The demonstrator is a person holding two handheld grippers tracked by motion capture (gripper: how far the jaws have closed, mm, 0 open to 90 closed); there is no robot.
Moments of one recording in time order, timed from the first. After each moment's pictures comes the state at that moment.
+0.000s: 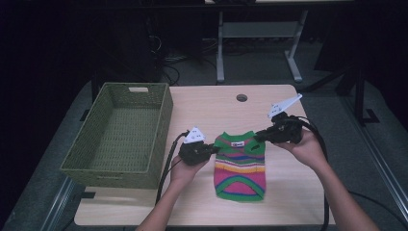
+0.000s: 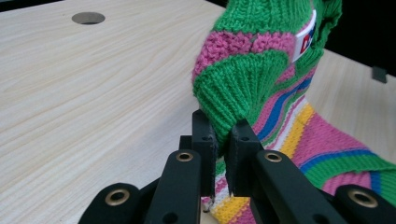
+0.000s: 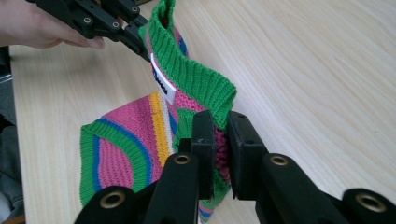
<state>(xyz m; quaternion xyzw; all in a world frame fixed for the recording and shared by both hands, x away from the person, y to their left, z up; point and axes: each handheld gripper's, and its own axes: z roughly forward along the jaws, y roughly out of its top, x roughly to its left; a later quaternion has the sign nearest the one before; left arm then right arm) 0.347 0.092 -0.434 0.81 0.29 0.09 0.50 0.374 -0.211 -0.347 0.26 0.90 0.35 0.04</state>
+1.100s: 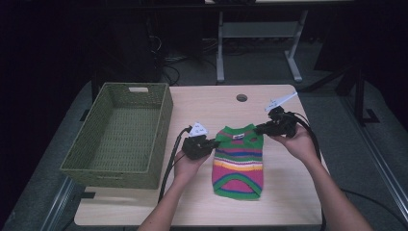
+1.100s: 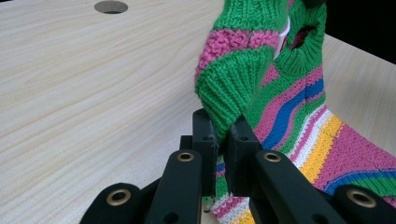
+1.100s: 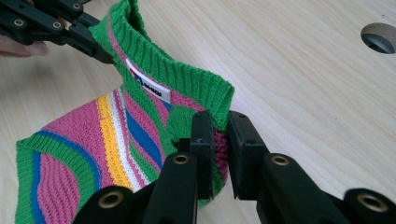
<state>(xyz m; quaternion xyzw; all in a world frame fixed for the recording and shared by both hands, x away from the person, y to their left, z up) 0.366 0.085 -0.438 0.81 0.33 0.11 0.48 0.408 -0.214 -0.370 0.31 0.88 0.34 0.06</state>
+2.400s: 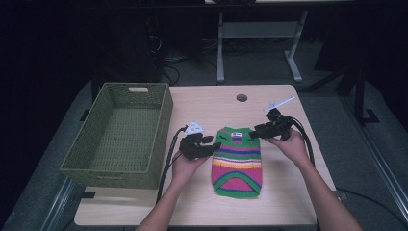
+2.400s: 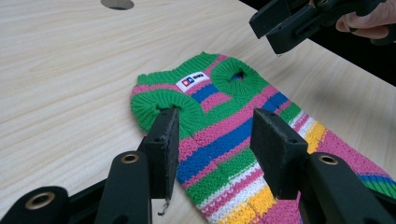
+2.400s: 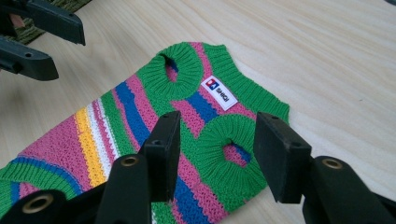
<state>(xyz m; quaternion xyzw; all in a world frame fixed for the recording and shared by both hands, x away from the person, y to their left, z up) 0.365 0.093 -0.435 0.80 0.35 0.09 0.48 0.430 -0.218 -0.413 0.37 0.85 0.37 0.02</state>
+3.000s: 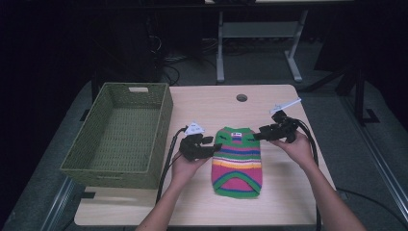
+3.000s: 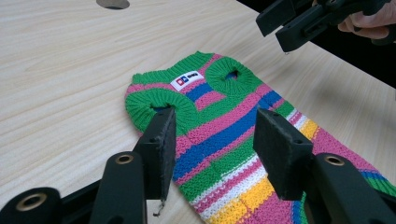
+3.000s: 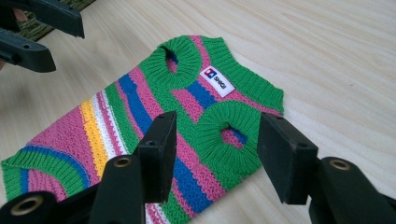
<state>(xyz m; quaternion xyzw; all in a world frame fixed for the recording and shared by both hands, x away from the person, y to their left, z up) 0.362 0.092 -0.432 0.80 0.35 0.08 0.48 0.420 -0.234 -0.412 0.38 0.85 0.38 0.02</state>
